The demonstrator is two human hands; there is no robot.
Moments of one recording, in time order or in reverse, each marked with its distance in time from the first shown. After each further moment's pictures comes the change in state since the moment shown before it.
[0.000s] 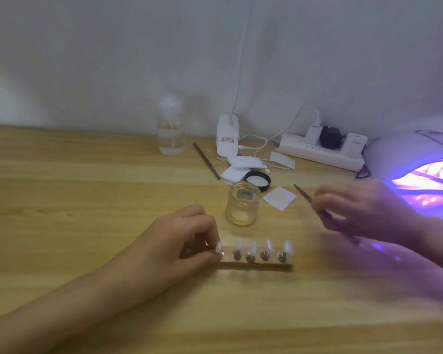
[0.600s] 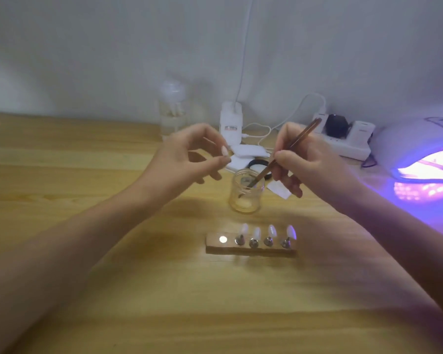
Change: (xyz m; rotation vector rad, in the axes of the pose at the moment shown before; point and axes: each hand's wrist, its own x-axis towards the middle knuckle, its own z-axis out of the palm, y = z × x) left_hand 0.064 -0.007 -0.022 -0.335 0.284 -0.115; right_hand 0.084 -0.036 0.017 1.040 0.166 0.791
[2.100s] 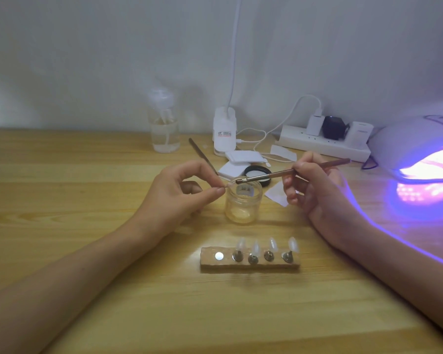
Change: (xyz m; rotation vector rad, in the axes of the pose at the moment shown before) left_hand -0.005 -0.038 0.018 -0.125 -0.009 0.034; right_hand -0.017 0.044 0.007 0.639 0.297 0.118
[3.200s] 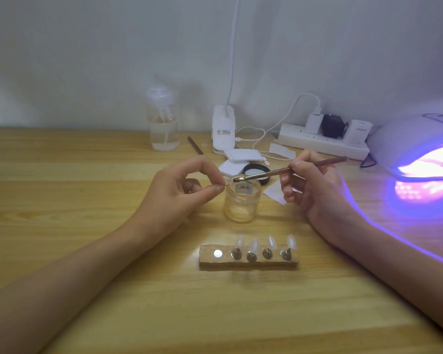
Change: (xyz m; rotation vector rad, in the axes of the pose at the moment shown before) left_hand -0.001 -0.002 -0.002 0.080 -0.033 0.067; right_hand 0.003 0.003 -0.002 -0.034 -0.015 -0.010
